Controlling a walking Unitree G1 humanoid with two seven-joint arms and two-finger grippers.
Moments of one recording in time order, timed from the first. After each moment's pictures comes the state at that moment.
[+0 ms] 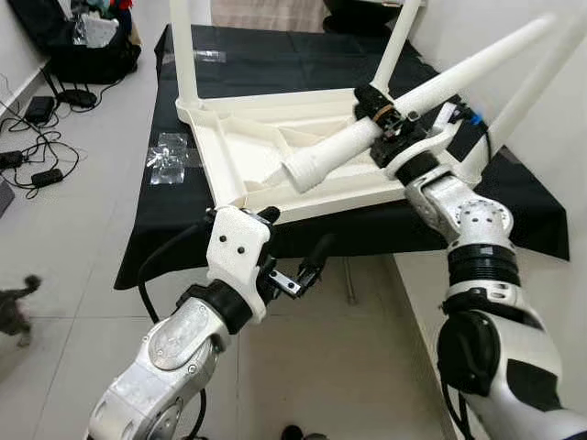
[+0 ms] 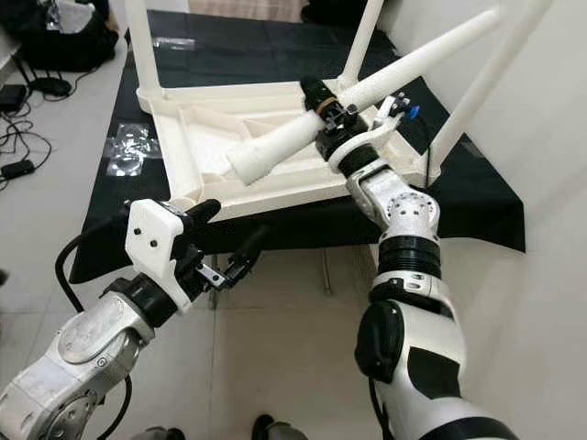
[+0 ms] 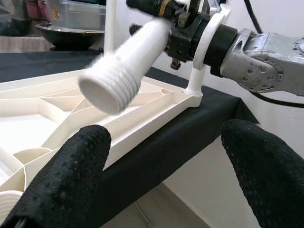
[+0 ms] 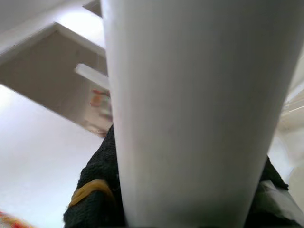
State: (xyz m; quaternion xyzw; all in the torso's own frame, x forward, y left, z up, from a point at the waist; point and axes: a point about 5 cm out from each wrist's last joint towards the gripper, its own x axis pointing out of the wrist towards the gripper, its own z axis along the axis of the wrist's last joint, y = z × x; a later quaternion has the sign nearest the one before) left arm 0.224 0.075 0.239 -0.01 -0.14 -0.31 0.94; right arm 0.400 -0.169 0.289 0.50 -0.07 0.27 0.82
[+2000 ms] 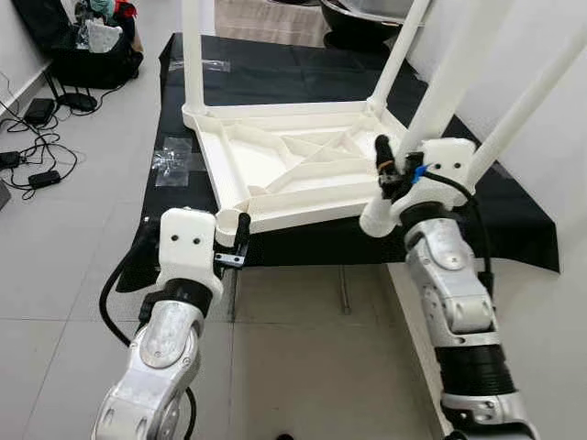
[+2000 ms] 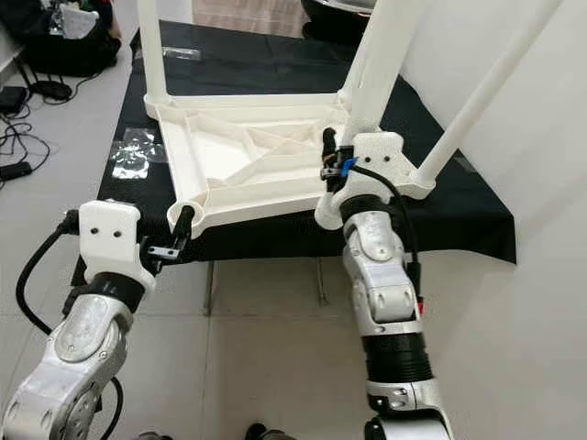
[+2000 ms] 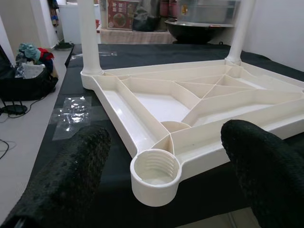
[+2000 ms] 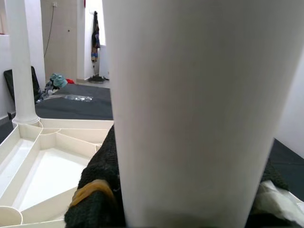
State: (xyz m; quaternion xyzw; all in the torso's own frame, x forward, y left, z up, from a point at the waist) left arm 0.245 0.113 0.222 0.02 -0.12 -0.05 0.99; right arm 0.338 -0.155 0.255 -0.02 -0.20 0.02 0.98
